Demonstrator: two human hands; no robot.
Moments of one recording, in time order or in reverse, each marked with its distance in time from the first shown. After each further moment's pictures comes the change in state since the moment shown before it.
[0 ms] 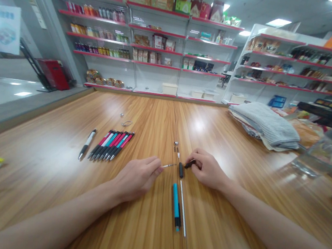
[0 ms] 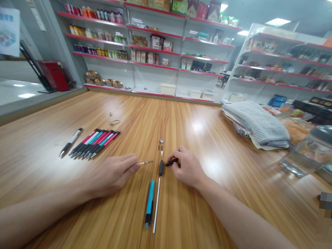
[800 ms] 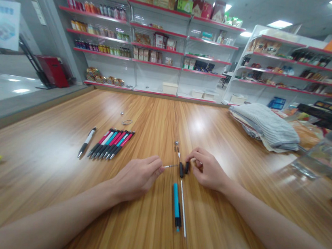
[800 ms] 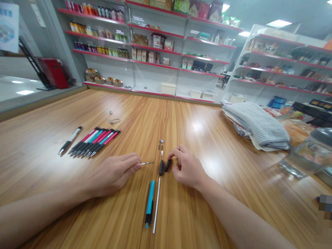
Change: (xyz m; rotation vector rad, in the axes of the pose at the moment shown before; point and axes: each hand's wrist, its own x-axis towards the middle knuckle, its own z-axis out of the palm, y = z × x) left_hand 0.001 0.001 -0.003 -0.048 -0.037 0.006; right_hand -0.002 -0.006 -0.007 -0.061 -0.025 -0.053
